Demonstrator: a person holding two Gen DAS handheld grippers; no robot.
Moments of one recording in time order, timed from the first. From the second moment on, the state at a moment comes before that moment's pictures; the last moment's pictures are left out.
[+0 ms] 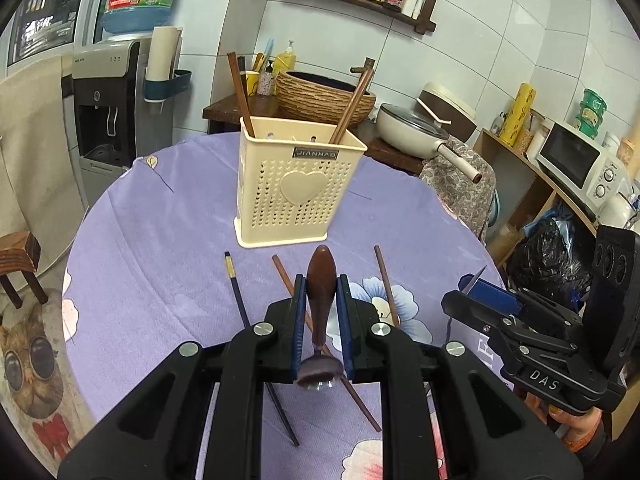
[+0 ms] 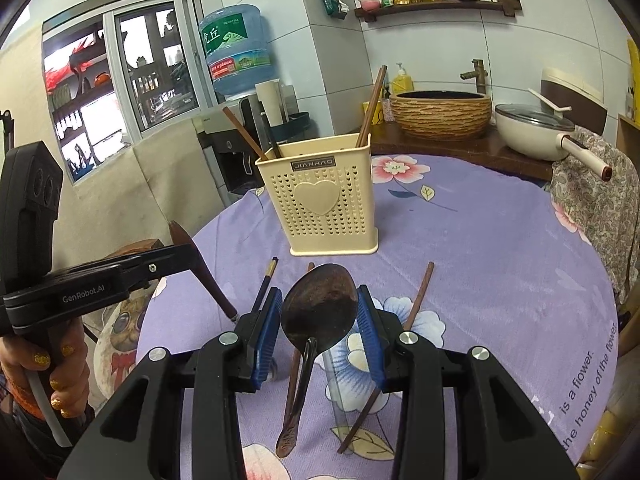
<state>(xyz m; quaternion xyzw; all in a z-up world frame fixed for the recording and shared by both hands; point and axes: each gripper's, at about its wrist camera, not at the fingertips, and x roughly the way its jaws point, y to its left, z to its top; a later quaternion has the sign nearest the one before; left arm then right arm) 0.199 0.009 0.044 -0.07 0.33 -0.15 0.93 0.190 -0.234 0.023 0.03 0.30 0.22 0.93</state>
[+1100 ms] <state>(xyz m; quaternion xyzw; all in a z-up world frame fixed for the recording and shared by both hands) 0.354 0.021 0.223 -0.06 0.24 -0.06 0.97 0.360 -0.182 0.181 -0.03 0.12 0.12 0.99</state>
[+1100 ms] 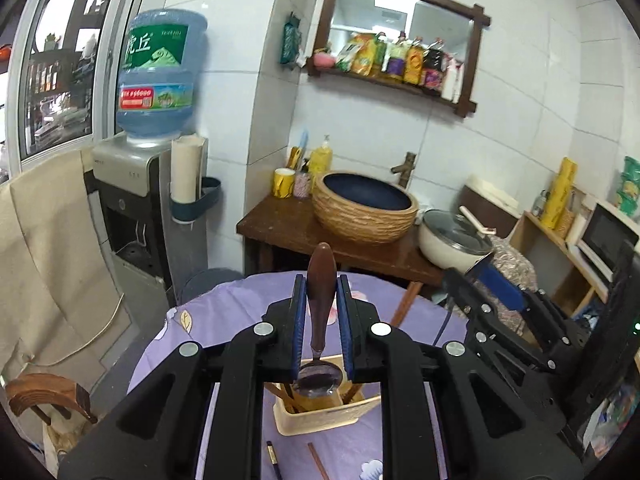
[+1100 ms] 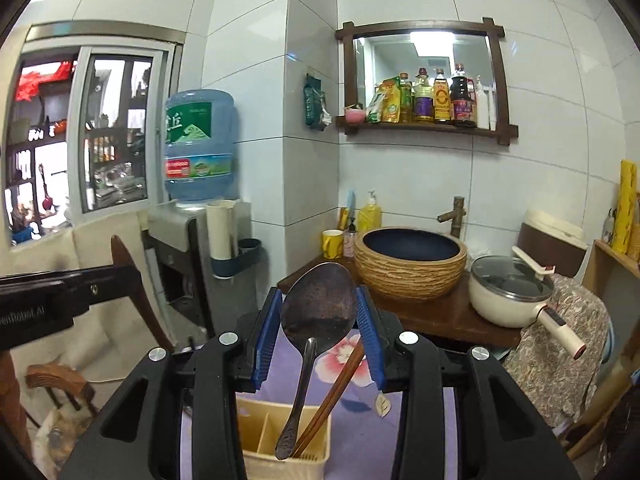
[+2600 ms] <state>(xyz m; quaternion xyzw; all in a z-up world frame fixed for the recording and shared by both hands) 0.273 0.045 0.017 -0.10 0.35 -0.05 0.93 0.281 -0.238 0.011 -0.01 0.29 0.12 0.95</state>
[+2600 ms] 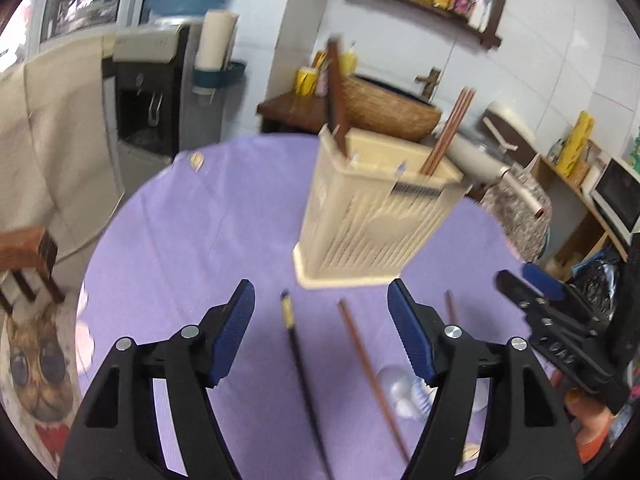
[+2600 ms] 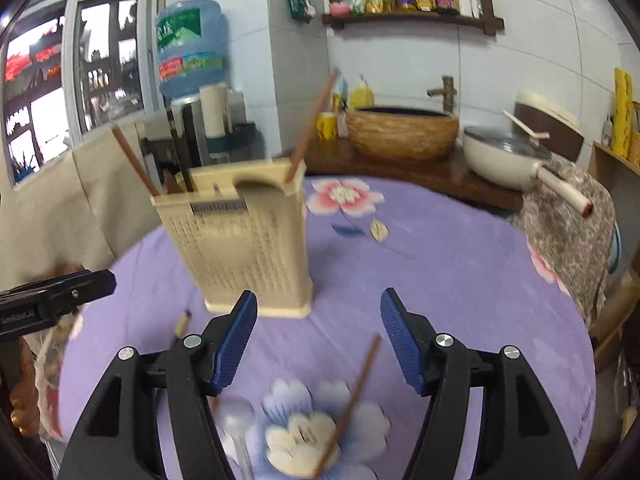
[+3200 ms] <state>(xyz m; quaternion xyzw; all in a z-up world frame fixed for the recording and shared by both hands) 0.286 0.037 -0.074 -0.08 0.45 0.00 0.89 0.297 -0.245 -0.079 0.00 0.44 0.08 0.90</state>
